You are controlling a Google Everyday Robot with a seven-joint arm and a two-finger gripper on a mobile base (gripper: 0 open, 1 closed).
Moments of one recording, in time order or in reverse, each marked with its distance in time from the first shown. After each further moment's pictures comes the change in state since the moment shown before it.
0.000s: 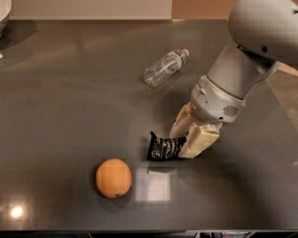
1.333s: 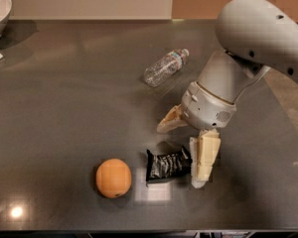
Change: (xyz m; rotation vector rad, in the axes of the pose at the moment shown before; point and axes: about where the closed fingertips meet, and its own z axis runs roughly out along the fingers) arm -0.015 0.010 0.016 -0.056 -0.009 -0.105
